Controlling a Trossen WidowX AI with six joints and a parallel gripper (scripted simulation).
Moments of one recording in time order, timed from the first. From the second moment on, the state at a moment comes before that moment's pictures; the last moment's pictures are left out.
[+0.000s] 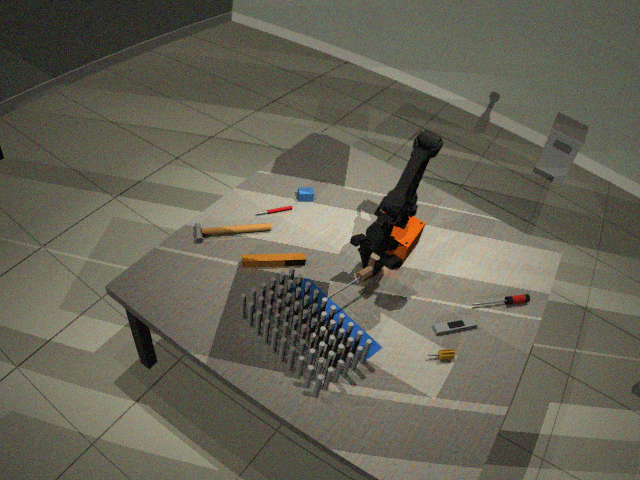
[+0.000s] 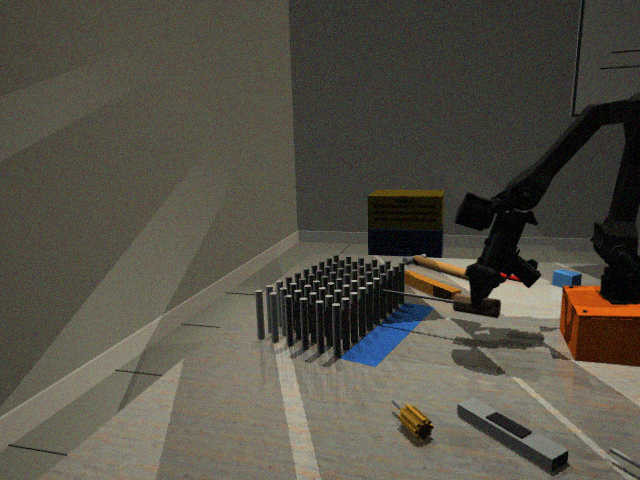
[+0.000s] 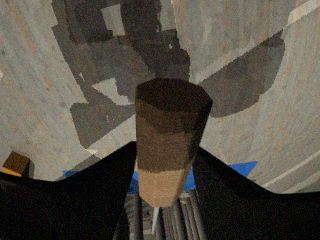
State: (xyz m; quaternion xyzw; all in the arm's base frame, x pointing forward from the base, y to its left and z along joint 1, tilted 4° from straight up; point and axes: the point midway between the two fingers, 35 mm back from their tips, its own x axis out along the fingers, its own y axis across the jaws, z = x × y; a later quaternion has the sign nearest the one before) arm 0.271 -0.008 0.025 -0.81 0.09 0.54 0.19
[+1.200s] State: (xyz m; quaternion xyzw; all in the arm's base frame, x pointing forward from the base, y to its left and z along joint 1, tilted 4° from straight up) arm 0.274 -0.011 -0.012 -0.81 0.09 0.54 0.19
